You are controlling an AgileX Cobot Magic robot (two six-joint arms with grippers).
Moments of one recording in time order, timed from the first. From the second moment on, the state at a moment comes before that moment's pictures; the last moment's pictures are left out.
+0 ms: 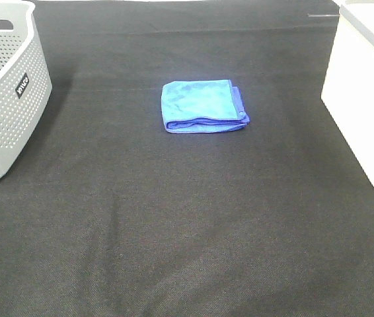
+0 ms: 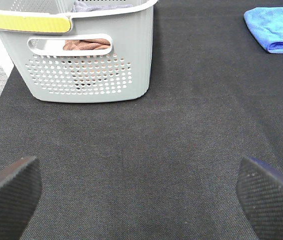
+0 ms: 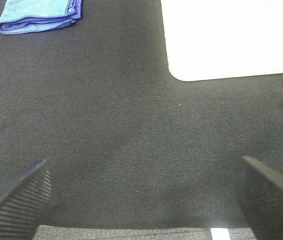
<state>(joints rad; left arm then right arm) 0.01 -0.01 -0.50 -0.02 1.05 0.01 0.06 0.00 -0.46 -0.02 1.11 0.08</state>
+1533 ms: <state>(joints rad) 0.01 -0.01 -0.50 -0.02 1.05 0.01 0.06 0.09 -0.50 -0.03 1.12 0.06</state>
